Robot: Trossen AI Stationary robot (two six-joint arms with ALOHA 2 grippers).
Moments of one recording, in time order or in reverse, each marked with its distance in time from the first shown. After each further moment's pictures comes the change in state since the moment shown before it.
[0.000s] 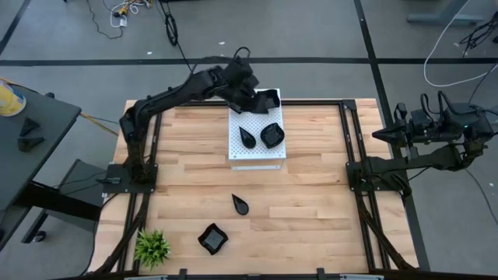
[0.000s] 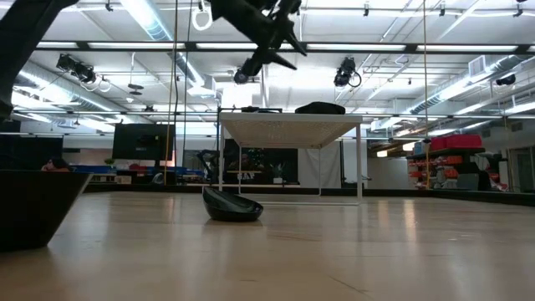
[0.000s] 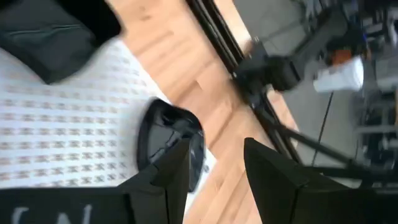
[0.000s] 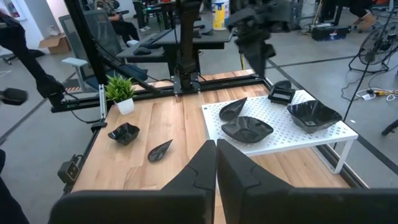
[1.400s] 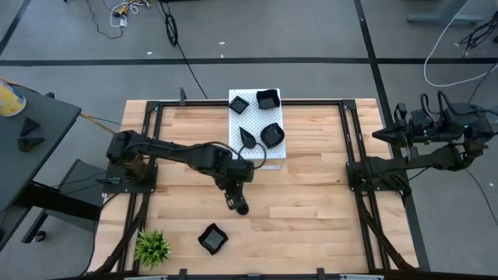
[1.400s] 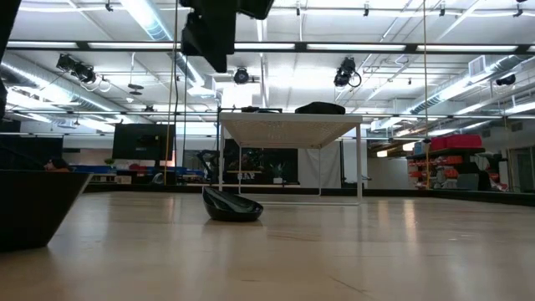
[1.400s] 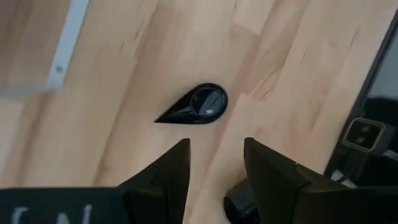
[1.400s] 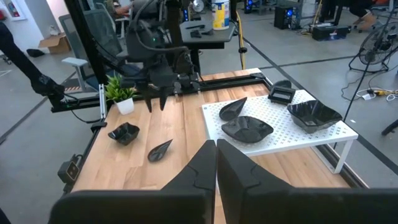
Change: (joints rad) left arm -0.607 -0.108 -0.310 -0.297 -0.294 0.105; right arm 0.000 0.000 0.000 0.000 0.000 0.000
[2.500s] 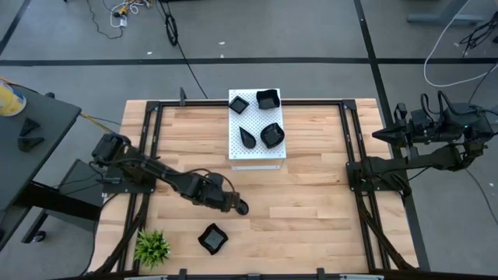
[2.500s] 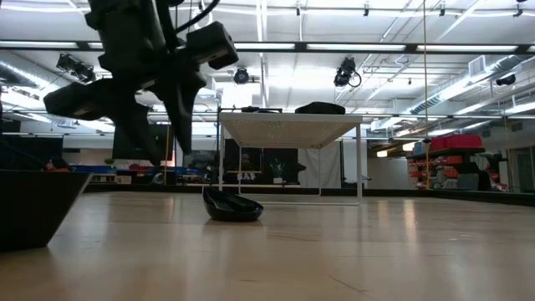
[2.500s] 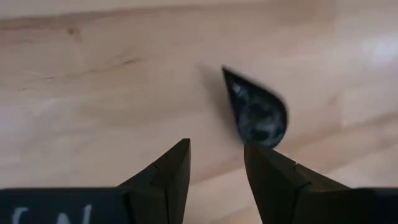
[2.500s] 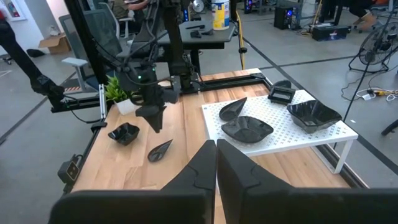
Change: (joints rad) left arm -0.197 -0.113 -0.575 0.510 -0.267 -1.188; right arm 0.000 0.000 0.000 0.000 0.000 0.000
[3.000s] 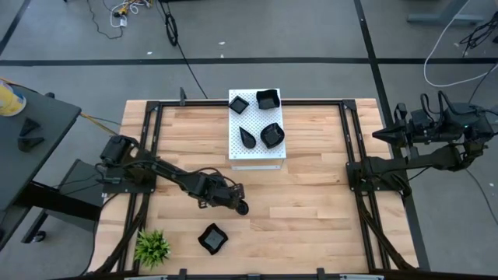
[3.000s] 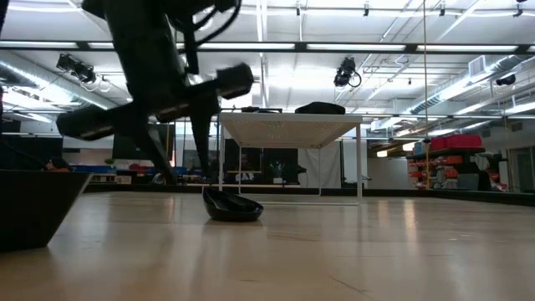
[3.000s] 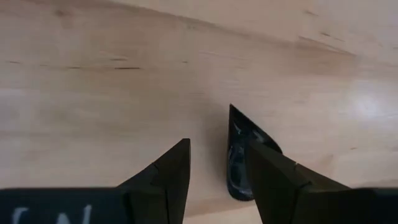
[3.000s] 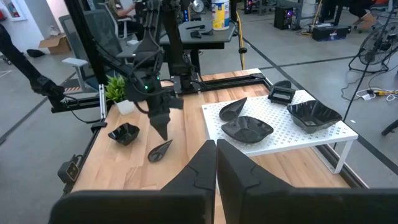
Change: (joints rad) left arm 0.042 0.082 0.003 0.068 -0.024 -0.242; right arm 0.000 0.000 0.000 0.000 0.000 0.000
